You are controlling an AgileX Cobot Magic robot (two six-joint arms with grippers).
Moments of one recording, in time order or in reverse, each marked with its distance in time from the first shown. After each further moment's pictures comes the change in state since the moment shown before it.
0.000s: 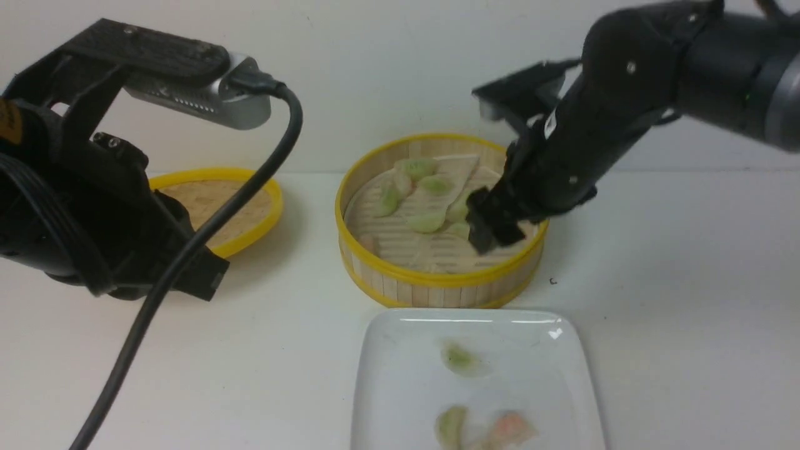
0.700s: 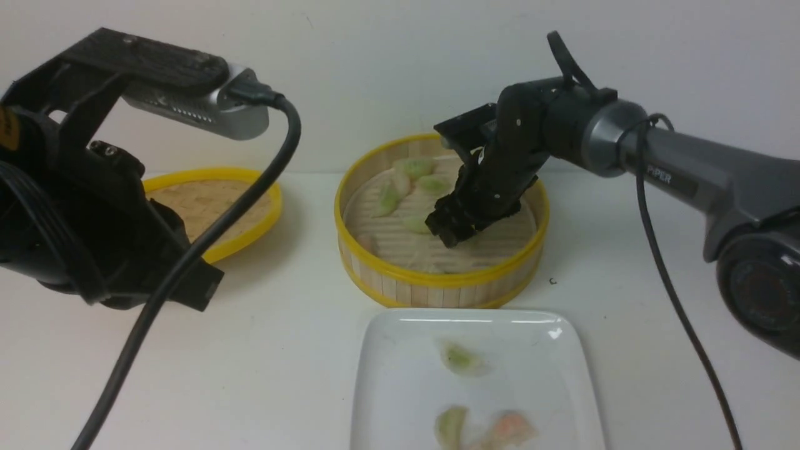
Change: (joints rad) right arm -0.036 0.518 -0.364 0.038 -0.111 -0.051; left arm 0.000 0.000 0.000 0.004 0.032 0.000
